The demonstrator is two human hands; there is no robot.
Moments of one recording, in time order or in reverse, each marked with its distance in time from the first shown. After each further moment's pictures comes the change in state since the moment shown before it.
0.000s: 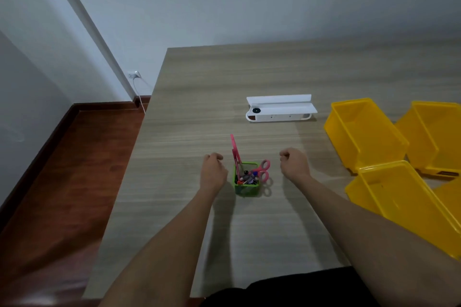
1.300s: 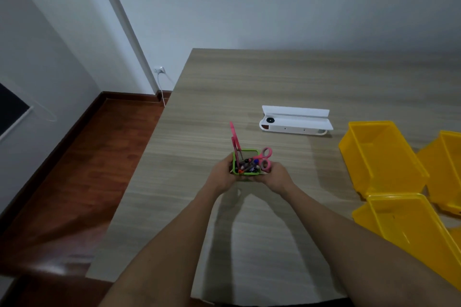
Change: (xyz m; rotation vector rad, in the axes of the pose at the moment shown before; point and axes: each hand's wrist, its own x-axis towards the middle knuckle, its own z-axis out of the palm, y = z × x) left_hand -0.007 0.027 -0.016 -0.286 -0.276 0.085; right_hand -0.022 -0.052 0.009 0.205 -0.471 -0.136
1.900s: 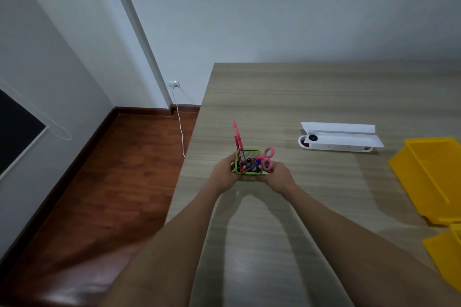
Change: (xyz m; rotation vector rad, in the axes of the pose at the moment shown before) left_hand 0.048 -0.046 -0.160 0.050 -0.001 0.051; right_hand 0.078 -0.096 0.116 0.032 0.065 -0.042
